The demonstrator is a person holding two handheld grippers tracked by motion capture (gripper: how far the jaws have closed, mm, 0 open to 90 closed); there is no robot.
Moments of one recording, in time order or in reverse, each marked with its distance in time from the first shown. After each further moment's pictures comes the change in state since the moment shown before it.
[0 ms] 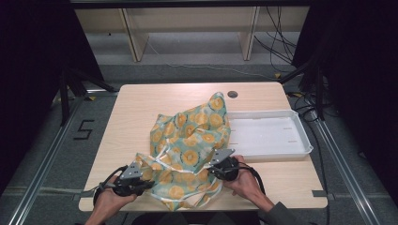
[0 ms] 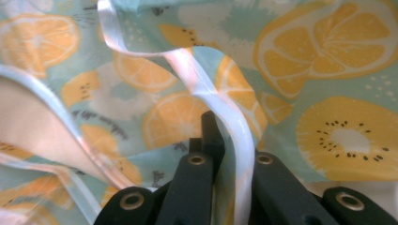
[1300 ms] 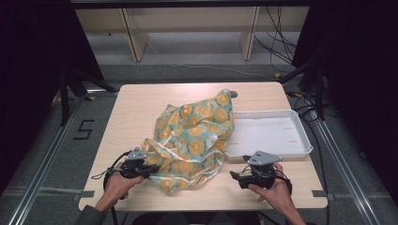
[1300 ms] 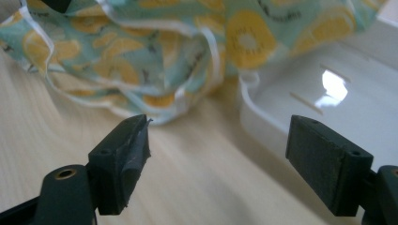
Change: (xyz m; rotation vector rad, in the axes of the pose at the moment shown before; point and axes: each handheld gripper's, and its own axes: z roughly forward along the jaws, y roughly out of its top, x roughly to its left) left arm 0.037 0.028 0.026 -0.096 -0.017 -0.102; right arm -0.020 -0.058 -0.066 -0.199 -0.149 0.239
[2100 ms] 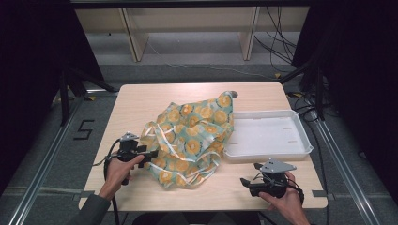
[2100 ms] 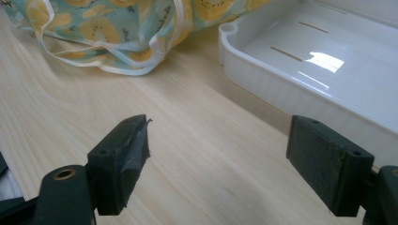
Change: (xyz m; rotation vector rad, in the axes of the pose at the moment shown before) left arm 0.046 0.022 0.015 -0.002 0.131 -0.189; right arm -0.006 -0.036 -0.027 0.015 -0.011 0.084
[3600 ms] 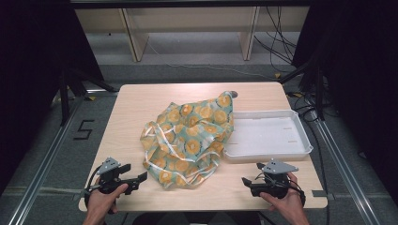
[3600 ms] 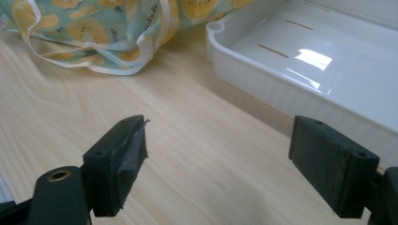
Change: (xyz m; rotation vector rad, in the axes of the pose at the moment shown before) left arm -0.030 -0.069 -0.068 -0.197 0.027 -0.071; right arm -0.001 -0.003 -0.004 -0.004 -0.038 0.016
